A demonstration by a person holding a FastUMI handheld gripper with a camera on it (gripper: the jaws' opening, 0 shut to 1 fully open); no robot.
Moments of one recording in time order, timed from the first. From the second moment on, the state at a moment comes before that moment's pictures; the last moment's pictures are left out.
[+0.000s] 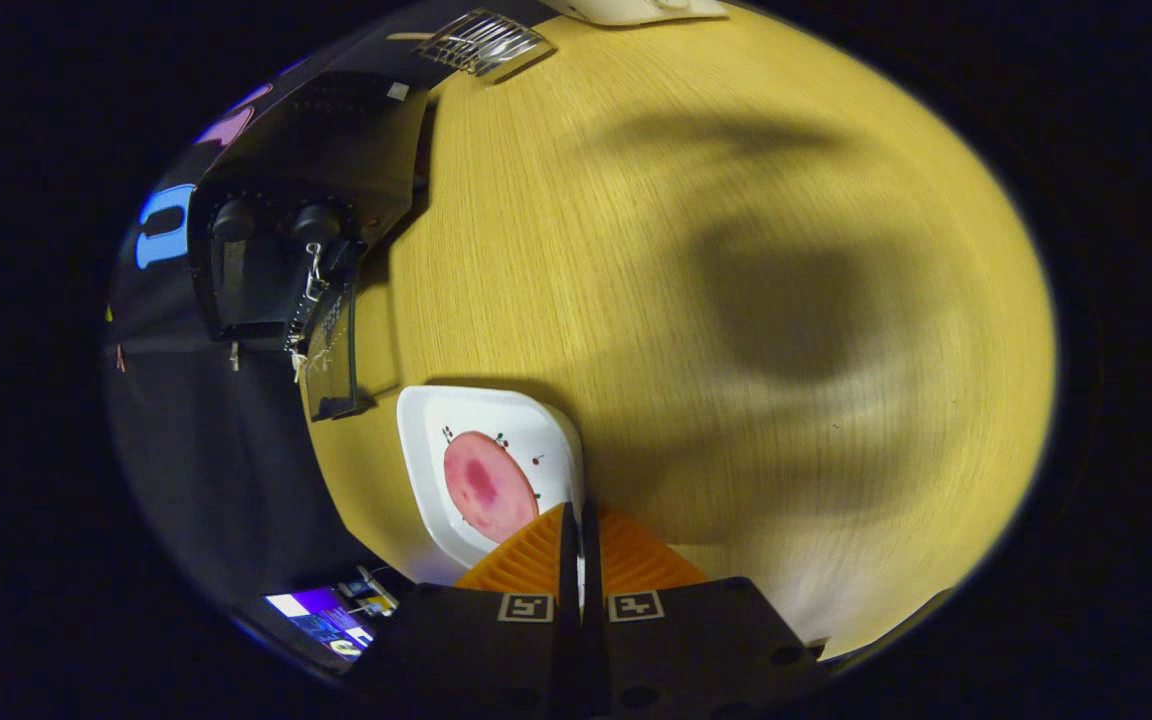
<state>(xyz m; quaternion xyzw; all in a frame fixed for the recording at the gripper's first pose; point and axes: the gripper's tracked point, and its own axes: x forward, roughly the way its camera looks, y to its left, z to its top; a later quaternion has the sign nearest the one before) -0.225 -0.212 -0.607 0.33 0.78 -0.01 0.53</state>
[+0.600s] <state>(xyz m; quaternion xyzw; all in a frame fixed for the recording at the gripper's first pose) -0.251 -0.204 -0.549 0.46 0.69 -0.10 0.55</state>
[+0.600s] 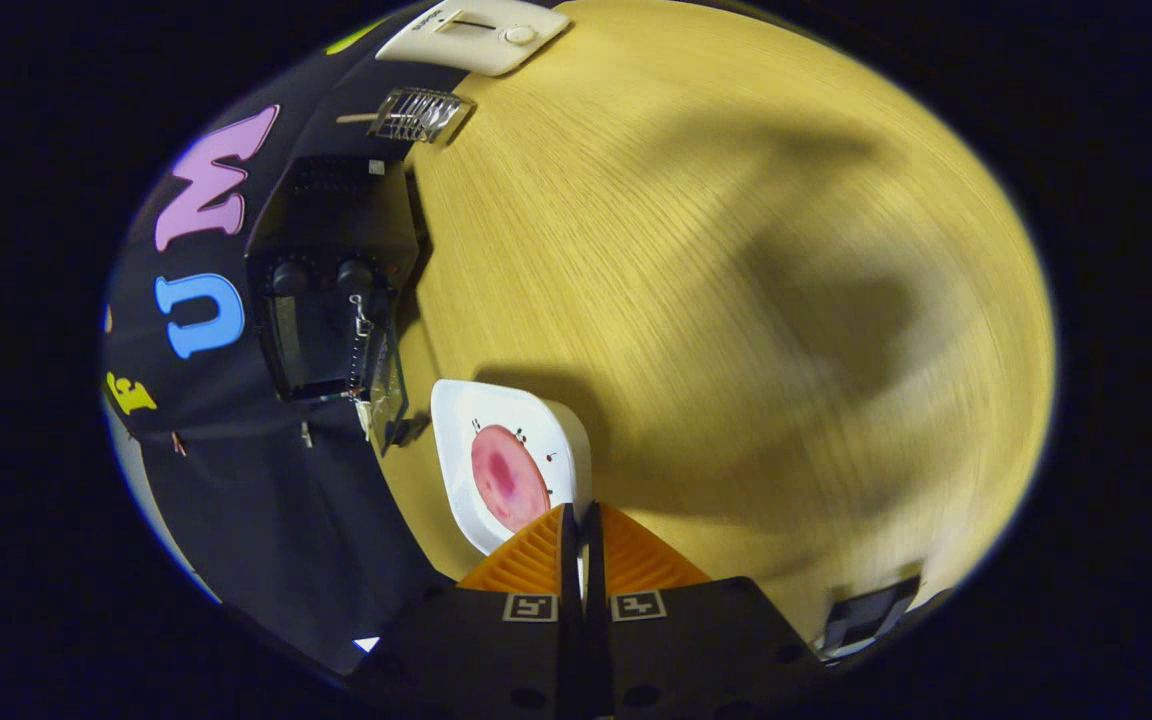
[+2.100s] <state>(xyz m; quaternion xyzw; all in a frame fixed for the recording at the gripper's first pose) 0.021 0.024 -0.649 0.63 0.42 -0.36 0.54</state>
